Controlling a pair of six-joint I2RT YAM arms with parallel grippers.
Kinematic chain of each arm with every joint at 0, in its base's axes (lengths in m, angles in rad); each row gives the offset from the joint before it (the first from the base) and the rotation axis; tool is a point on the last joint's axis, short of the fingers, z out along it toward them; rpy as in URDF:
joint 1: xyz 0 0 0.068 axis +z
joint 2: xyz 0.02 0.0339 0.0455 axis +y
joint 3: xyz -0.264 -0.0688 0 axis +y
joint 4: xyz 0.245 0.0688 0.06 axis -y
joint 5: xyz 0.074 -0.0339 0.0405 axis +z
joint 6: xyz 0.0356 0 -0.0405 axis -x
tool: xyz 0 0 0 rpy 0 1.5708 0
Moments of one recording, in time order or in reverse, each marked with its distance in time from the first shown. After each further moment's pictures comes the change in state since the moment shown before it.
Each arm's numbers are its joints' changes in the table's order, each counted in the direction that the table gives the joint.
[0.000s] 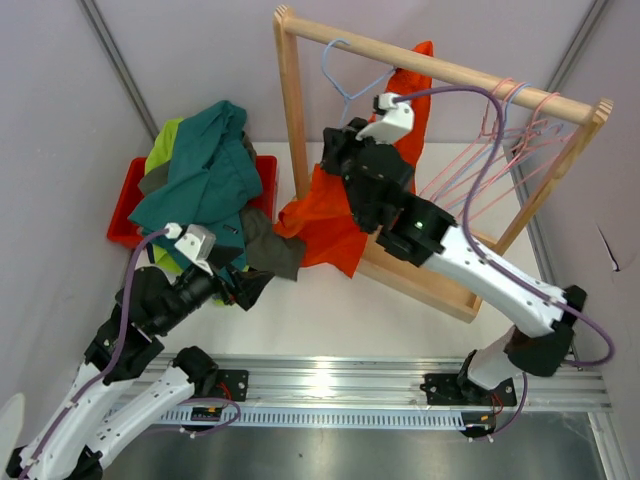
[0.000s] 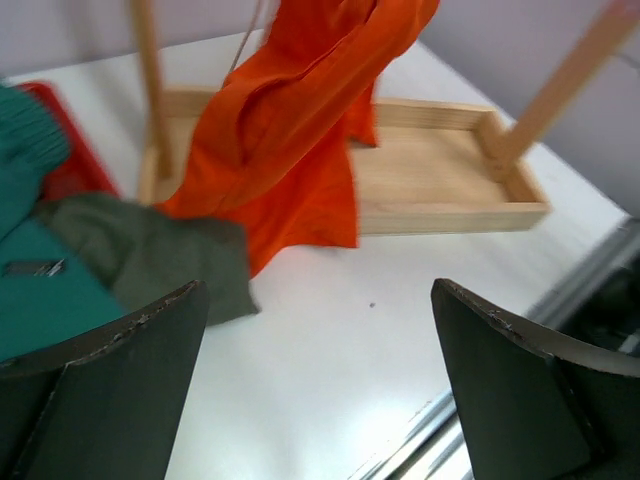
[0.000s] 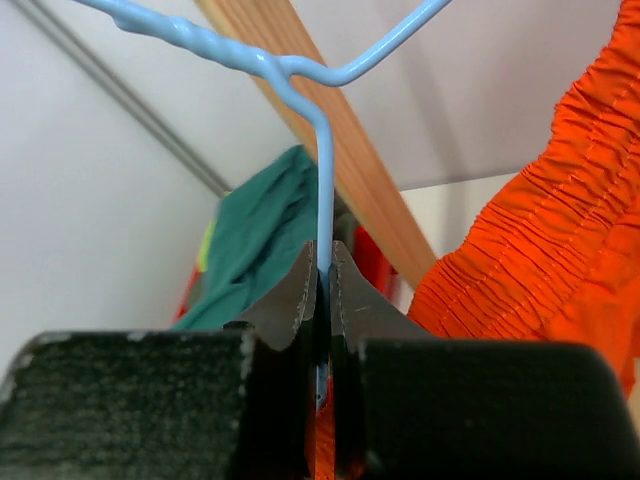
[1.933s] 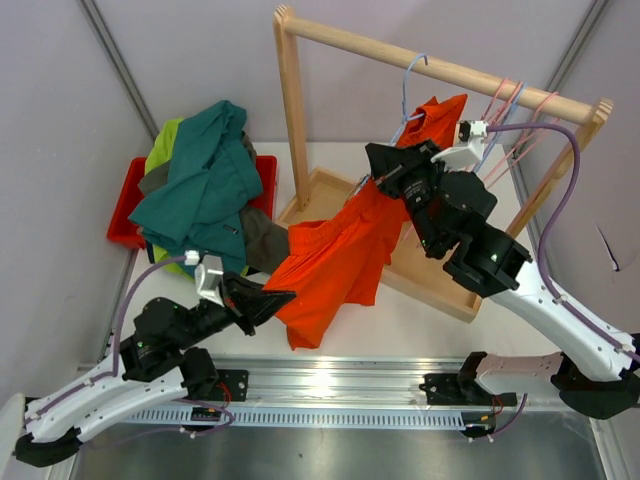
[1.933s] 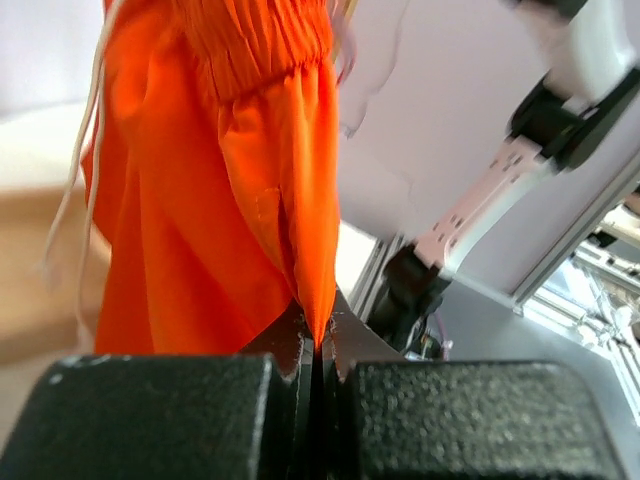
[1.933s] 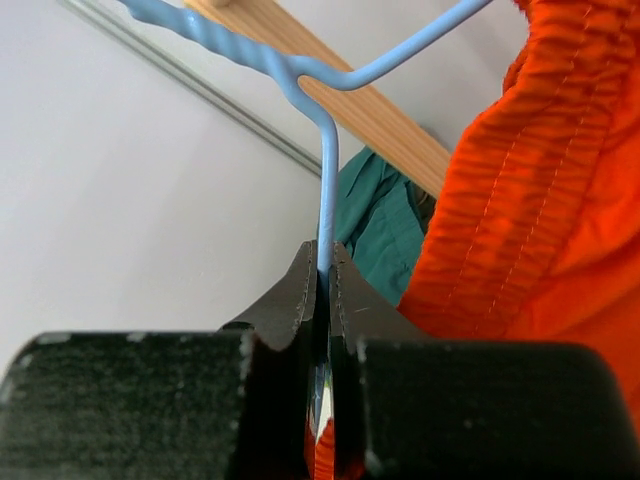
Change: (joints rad) left arm -0.383 -0.110 0.299 0.557 -0.084 0.189; right arm -0.045 -0.417 0.314 -0.061 0.143 -0.353
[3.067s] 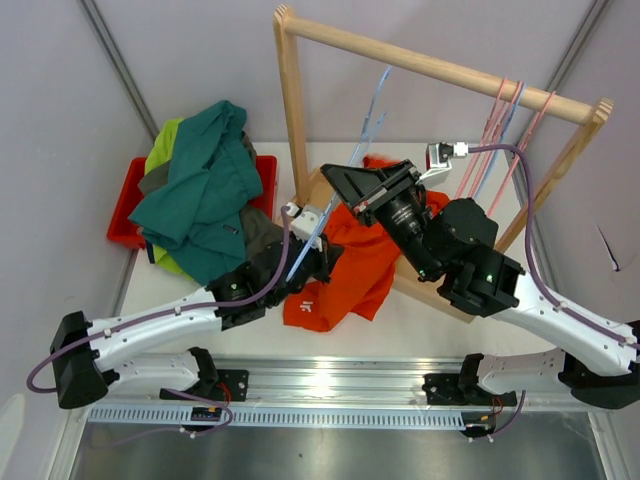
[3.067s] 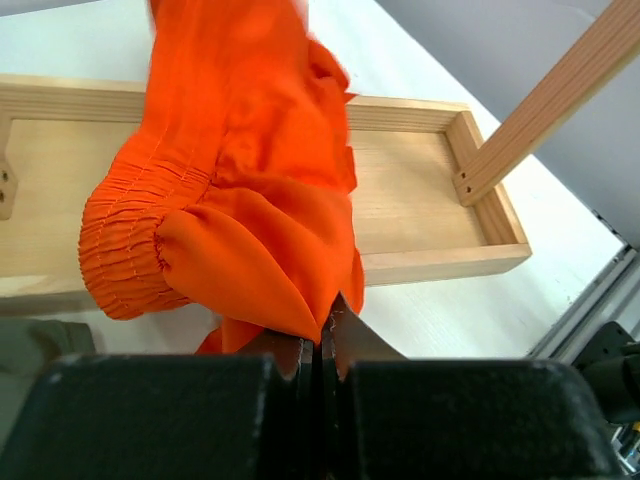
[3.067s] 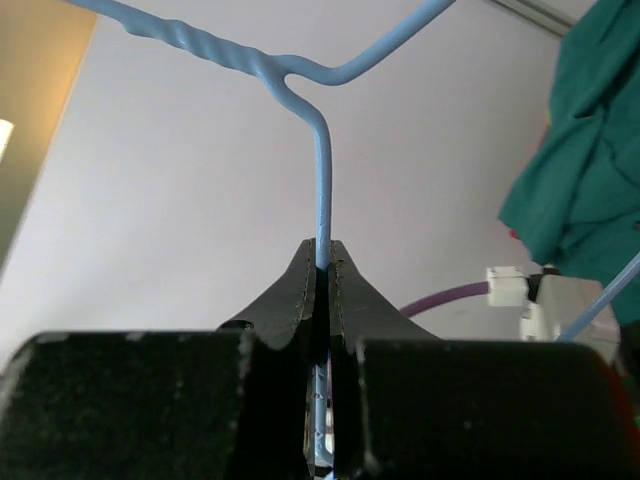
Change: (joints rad) left arm -0.042 0.818 -0.331 0.042 0.445 -0.067; right arm 0.216 -0.011 0.031 0.136 0.140 -0.330
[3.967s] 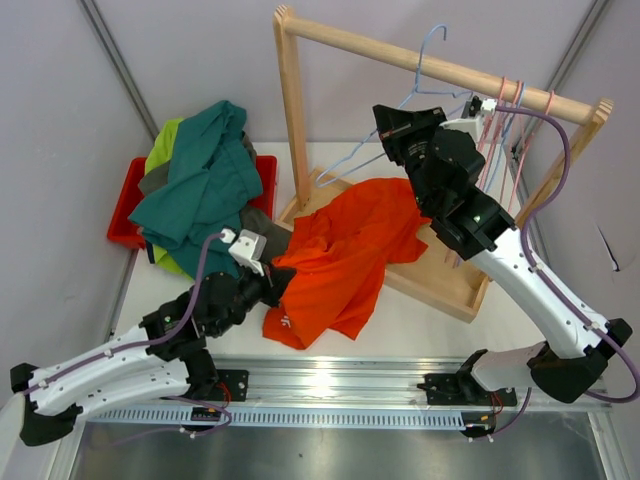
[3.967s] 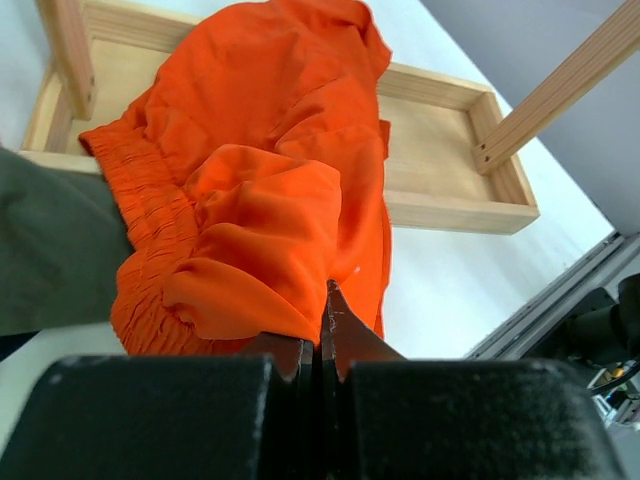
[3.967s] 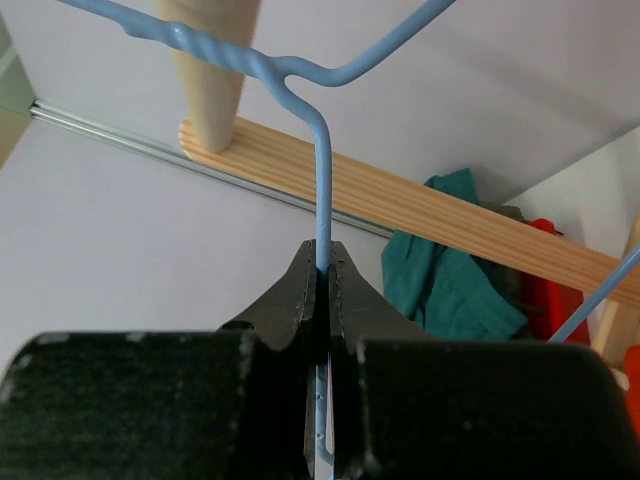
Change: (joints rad) left arm -0.007 -0.481 0.188 -0.312 0.069 0.105; right arm -0.421 0.172 -0.156 -0.096 -0.037 0.014
